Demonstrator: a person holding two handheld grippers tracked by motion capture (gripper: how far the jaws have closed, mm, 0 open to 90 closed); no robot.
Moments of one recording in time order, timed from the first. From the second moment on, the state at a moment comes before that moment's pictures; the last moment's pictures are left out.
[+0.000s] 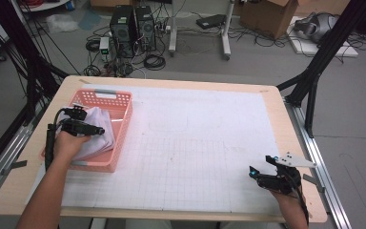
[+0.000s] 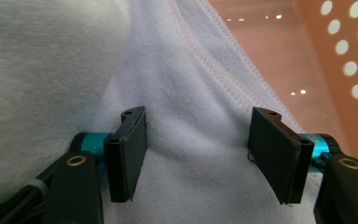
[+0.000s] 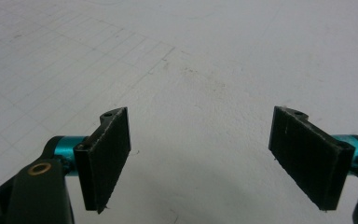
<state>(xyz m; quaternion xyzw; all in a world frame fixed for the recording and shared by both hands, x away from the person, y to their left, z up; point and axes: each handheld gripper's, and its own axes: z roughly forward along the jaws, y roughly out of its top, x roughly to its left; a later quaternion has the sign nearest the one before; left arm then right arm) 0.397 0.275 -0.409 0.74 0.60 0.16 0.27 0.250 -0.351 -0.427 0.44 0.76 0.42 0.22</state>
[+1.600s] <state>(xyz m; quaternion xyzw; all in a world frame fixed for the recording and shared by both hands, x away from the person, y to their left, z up) 0.385 0.302 -0.396 0.67 0.58 0.22 0.41 0.251 -0.352 -0.430 0.44 0.76 0.42 0.22</state>
